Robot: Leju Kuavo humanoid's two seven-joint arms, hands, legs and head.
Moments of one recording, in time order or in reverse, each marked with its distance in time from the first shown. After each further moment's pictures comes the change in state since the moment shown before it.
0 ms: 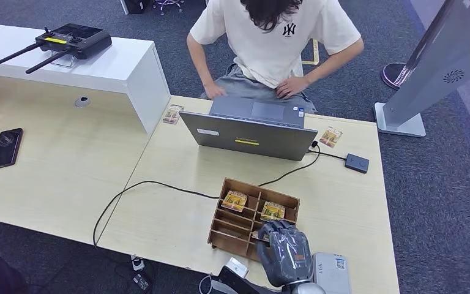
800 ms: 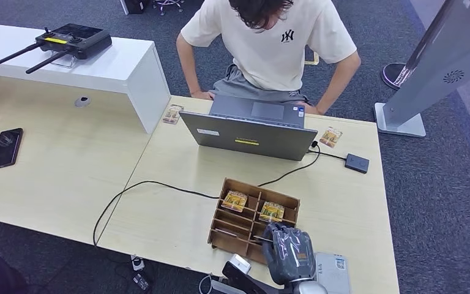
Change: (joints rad) left arm 0.000 0.000 -0.001 0.000 0.012 0.003 0.009; right arm -0.003 0.005 -0.021 0.028 0.017 0.008 0.017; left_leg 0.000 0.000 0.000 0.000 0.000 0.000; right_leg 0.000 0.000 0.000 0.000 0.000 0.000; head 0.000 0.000
